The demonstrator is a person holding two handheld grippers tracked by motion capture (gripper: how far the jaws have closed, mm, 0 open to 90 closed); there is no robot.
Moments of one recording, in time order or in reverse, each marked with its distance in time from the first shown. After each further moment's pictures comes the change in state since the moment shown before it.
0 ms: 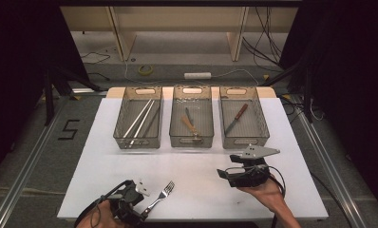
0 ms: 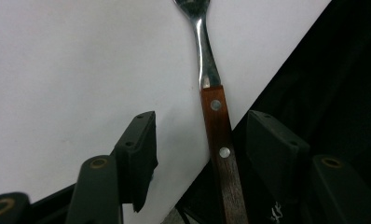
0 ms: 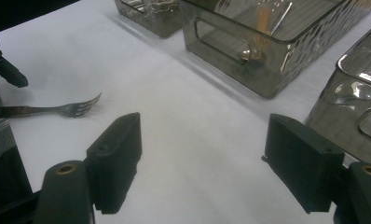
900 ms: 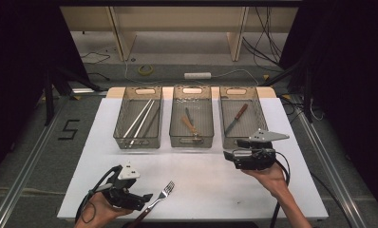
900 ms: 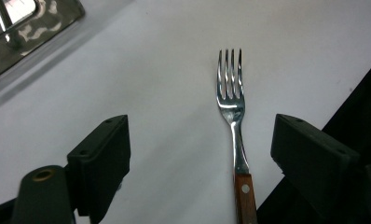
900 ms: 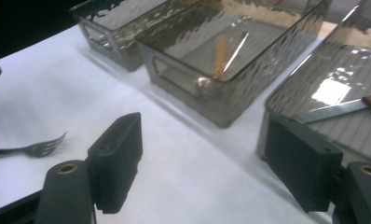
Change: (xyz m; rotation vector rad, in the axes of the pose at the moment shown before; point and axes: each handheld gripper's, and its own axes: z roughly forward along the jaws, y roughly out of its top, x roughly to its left) left arm 0.019 0.006 -0.030 -0.334 0.071 -0.122; right arm -0.032 0.021 -0.006 -0.070 -0.058 0.052
